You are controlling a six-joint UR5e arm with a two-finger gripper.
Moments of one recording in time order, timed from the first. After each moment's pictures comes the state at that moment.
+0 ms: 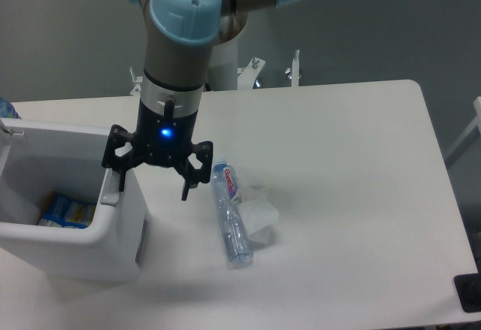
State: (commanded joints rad) arm 2.25 -1.79 -1.43 -1.14 1.23 0.25
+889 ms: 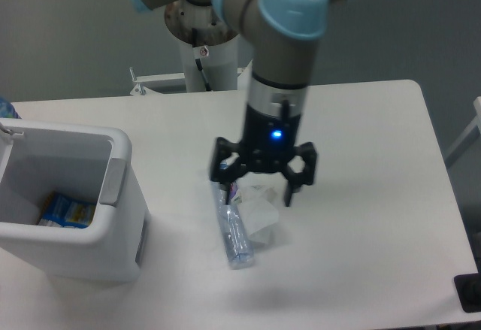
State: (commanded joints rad) arm 2.55 -1.86 -1.43 -1.06 1.23 0.55
